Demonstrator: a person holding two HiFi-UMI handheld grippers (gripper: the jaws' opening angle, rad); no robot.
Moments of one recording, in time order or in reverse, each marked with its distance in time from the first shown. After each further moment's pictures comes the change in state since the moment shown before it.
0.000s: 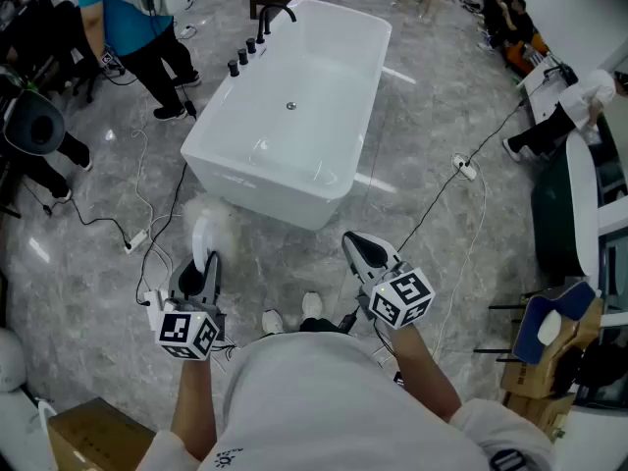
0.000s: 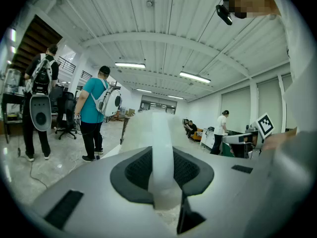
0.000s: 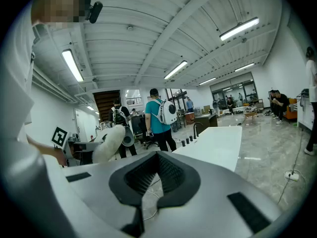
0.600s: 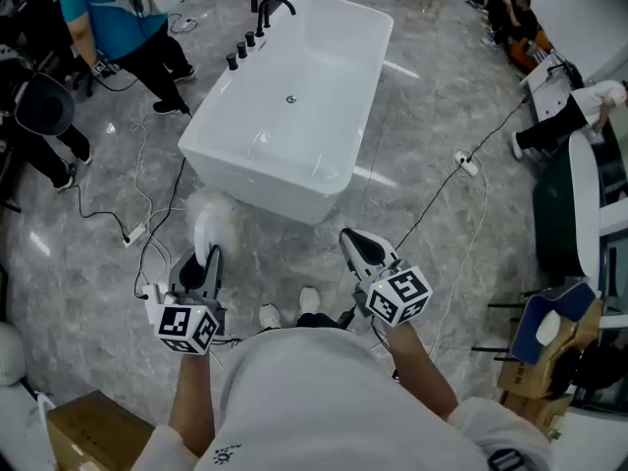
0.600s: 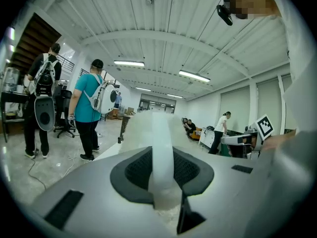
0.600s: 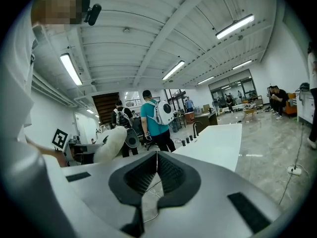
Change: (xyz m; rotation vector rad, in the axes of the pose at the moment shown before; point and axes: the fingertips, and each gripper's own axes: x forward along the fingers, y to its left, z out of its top) left arm 0.015 -0.017 -0.004 -0.004 0.010 -0.012; right arm -0.003 -0.014 -0.005 0.036 -0.015 0.009
